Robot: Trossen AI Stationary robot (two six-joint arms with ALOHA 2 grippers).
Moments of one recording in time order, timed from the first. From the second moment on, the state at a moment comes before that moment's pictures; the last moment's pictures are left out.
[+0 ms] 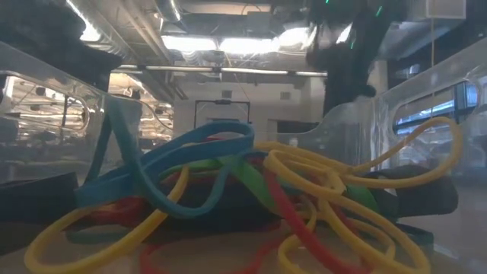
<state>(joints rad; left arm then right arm) 0.13 0.04 0.01 0.04 0.16 -0.06 -0.17 1.45 1.00 -0.69 0.20 0.56</state>
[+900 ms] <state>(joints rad) 0.10 0.04 0.01 0.03 0.09 -0.13 0.36 1.76 1.49 -0.70 0.32 0.92</state>
